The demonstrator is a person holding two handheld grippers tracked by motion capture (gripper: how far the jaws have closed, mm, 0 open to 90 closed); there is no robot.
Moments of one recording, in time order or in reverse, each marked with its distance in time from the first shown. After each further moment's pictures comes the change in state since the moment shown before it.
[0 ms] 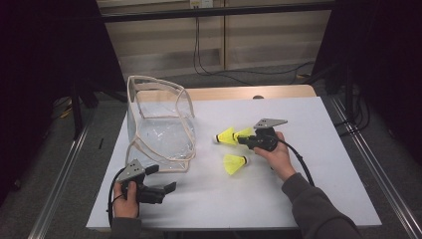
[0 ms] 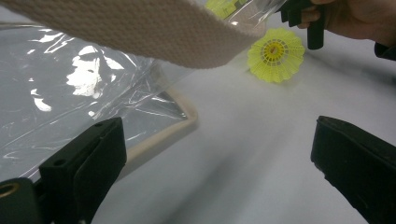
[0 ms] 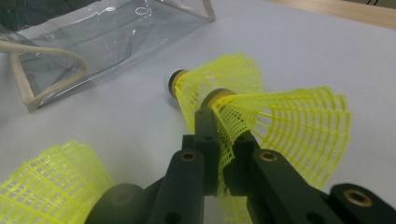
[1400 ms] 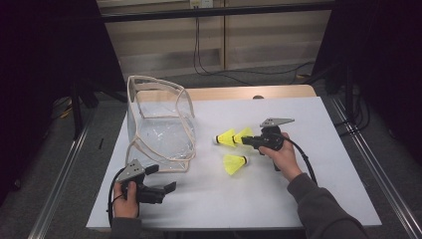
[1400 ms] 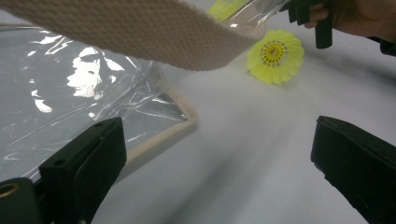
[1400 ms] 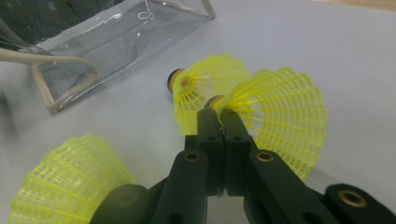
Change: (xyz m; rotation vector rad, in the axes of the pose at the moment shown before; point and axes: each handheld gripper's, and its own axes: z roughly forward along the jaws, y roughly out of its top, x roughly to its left) left arm 0.000 0.000 0.000 -0.005 0.002 -0.001; right arm -0.008 -0.002 -0.014 0.003 0.043 0.085
